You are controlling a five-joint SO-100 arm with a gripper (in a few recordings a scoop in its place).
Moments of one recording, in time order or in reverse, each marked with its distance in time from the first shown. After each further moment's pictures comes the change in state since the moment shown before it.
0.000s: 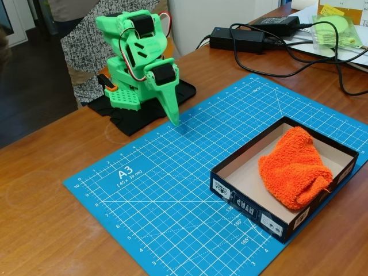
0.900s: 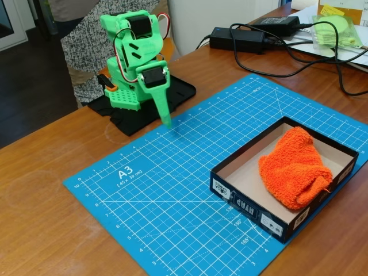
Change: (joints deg) arm 5.8 0.0 0.0 1.1 7.4
